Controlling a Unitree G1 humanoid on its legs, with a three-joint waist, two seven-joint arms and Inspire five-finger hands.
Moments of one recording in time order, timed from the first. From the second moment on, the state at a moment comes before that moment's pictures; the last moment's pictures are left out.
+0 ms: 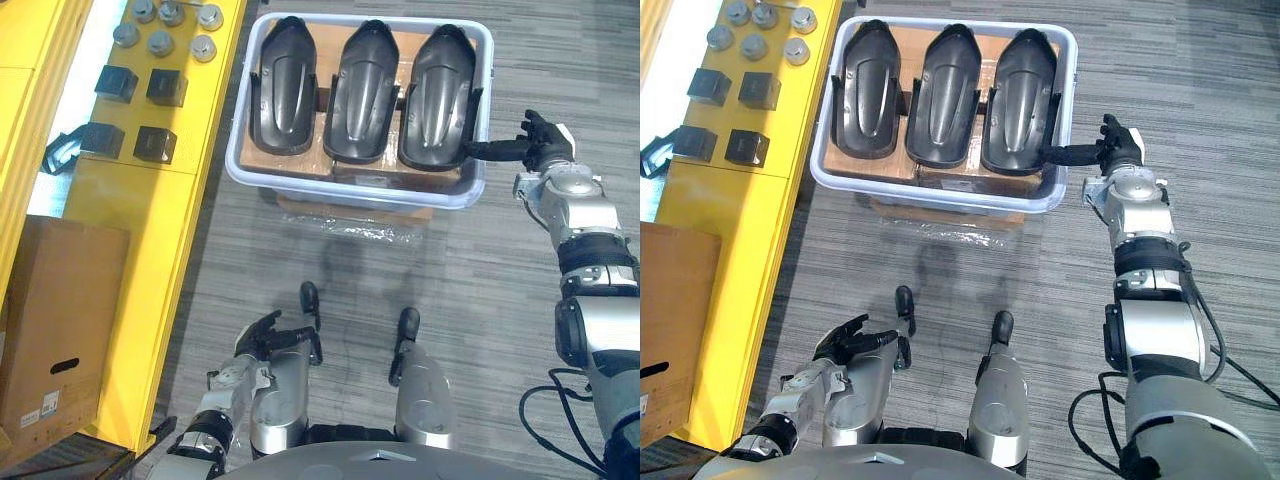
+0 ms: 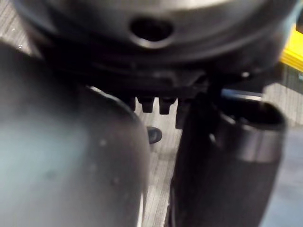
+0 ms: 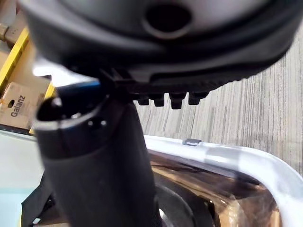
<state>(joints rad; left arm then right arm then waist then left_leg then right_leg) -0.12 0.11 -0.09 0.92 -0.29 0.00 -0.03 -0.93 -0.64 -0.02 0.87 0.19 0.28 -0.03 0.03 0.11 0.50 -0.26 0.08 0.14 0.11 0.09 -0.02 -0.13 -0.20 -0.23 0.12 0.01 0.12</state>
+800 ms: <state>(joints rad) -0.12 0.10 -0.14 0.93 -0.39 0.00 -0.05 -1.03 -0.71 0.07 1.03 -0.01 0.41 -0.06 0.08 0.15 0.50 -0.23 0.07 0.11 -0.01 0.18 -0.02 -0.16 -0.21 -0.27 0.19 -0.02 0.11</state>
